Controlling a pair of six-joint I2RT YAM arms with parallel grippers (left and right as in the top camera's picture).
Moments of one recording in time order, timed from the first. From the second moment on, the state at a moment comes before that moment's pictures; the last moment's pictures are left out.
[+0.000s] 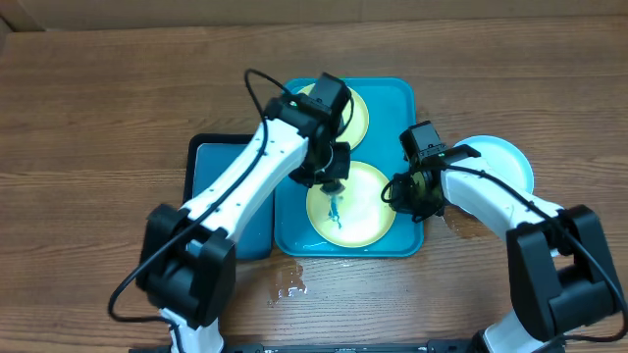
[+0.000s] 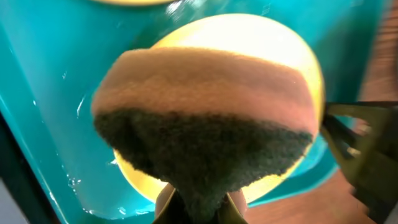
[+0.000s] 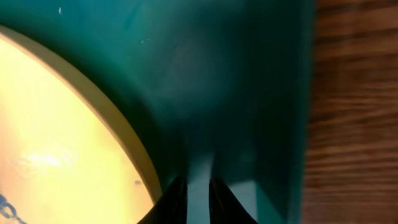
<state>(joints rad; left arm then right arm) -0.54 1.93 1.59 -1.09 0.20 -0.48 0.33 1.78 1.02 -0.70 -0.15 0.49</state>
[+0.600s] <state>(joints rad) -0.58 2.08 1.58 -1.03 0.19 -0.50 0.27 1.66 1.03 -0.70 -0.30 0.36</state>
